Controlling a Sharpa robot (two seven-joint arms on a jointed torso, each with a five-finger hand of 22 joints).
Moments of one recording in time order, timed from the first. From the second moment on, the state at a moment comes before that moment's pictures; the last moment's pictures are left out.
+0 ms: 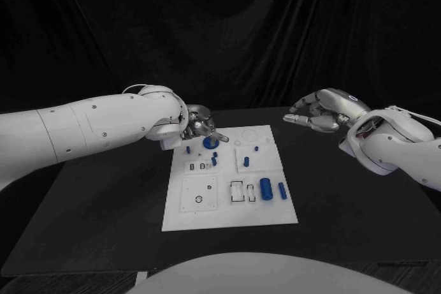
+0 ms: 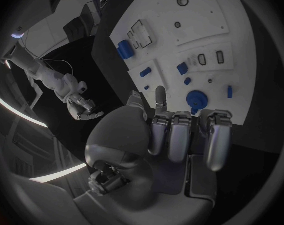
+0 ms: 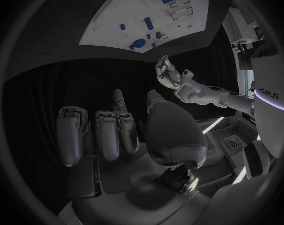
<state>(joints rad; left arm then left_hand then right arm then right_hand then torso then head) 1.37 -0.66 -0.21 1.32 -0.92 0.17 -0.37 1.20 0.18 -0.27 0.28 0.11 0.84 0.08 0.75 0.49 1.47 0.03 1.57 1.31 1.47 -0.01 1.58 1.31 0.03 1.46 0.10 1.54 1.31 1.31 -0.91 -0.21 1.51 -1.34 -0.49 0.03 1.06 0.03 -0.02 0.29 0.19 0.85 0.12 0.19 0.17 1.47 0.03 1.57 1.31 1.47 -0.04 1.56 1.31 0.02 1.46 0.07 1.49 1.31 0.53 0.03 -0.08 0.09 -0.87</state>
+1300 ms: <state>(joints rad) 1.35 -0.54 -0.21 1.16 -1.00 0.32 -0.51 1.13 0.18 -0.14 0.19 0.14 0.68 0.18 0.11 0.27 1.47 0.10 1.57 1.31 1.47 0.06 1.58 1.31 0.03 1.45 0.16 1.52 1.31 1.28 -0.89 -0.21 1.49 -1.34 -0.46 0.02 1.09 0.06 -0.03 0.29 0.27 0.85 0.12 0.19 0.16 1.46 0.03 1.57 1.31 1.47 -0.04 1.56 1.31 0.02 1.47 0.07 1.48 1.31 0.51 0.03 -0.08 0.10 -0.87</state>
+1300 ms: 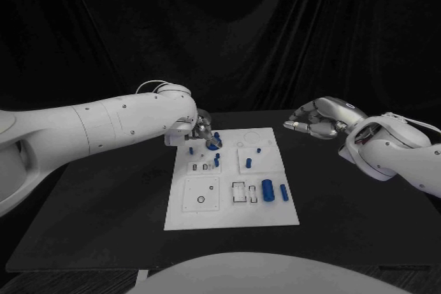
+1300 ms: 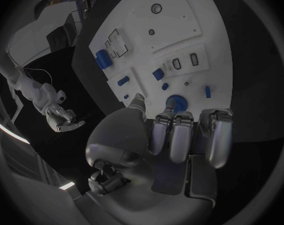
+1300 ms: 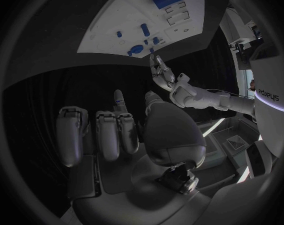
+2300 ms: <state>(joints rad) 1.29 -0.49 -0.21 1.07 -1.01 0.33 -0.50 1.06 0.16 -0.10 0.18 0.12 0.94 0.08 0.40 0.70 1.47 0.03 1.57 1.31 1.47 -0.01 1.58 1.31 0.03 1.46 0.10 1.51 1.31 1.27 -0.89 -0.21 1.48 -1.34 -0.45 0.02 1.08 0.06 -0.04 0.29 0.27 0.88 0.12 0.21 0.17 1.47 0.04 1.57 1.31 1.47 -0.03 1.56 1.31 0.02 1.47 0.08 1.48 1.31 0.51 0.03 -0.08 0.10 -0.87</state>
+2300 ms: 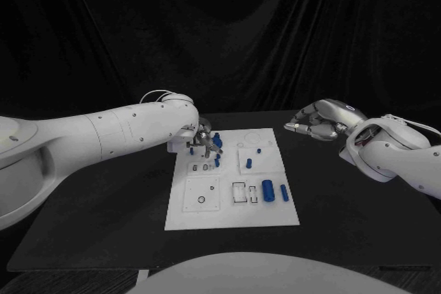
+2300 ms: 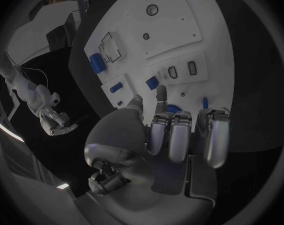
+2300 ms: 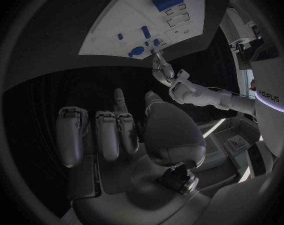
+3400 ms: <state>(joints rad) 1.26 -0.44 -0.21 1.01 -1.01 0.33 -0.47 1.07 0.16 -0.07 0.16 0.15 0.91 0.09 0.38 0.73 1.47 0.03 1.57 1.31 1.47 -0.01 1.58 1.31 0.03 1.41 0.10 1.47 1.31 1.27 -0.88 -0.21 1.47 -1.34 -0.44 0.02 1.09 0.06 -0.04 0.29 0.27 0.88 0.12 0.22 0.17 1.47 0.04 1.57 1.31 1.47 -0.03 1.56 1.31 0.02 1.47 0.08 1.48 1.31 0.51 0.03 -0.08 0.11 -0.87</state>
